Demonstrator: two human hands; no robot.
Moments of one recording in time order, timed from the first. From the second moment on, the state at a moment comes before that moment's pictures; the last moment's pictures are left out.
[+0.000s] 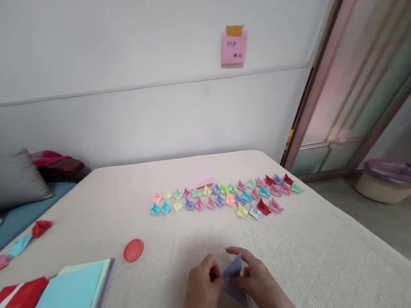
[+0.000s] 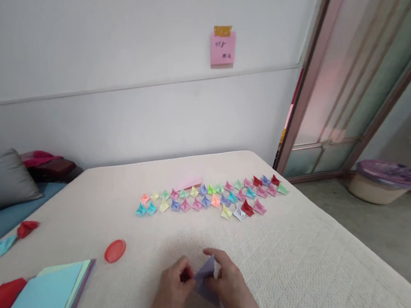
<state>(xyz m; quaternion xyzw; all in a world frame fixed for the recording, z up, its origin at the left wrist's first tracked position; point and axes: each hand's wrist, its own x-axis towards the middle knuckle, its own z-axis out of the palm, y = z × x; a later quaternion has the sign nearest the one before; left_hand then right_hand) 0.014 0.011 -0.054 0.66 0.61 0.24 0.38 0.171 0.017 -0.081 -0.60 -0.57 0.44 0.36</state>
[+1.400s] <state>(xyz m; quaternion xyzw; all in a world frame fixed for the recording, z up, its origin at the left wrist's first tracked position) 0.002 0.007 -0.029 0.49 0.52 0.38 0.59 0.155 0.001 -0.034 -0.47 -0.44 0.46 0.61</state>
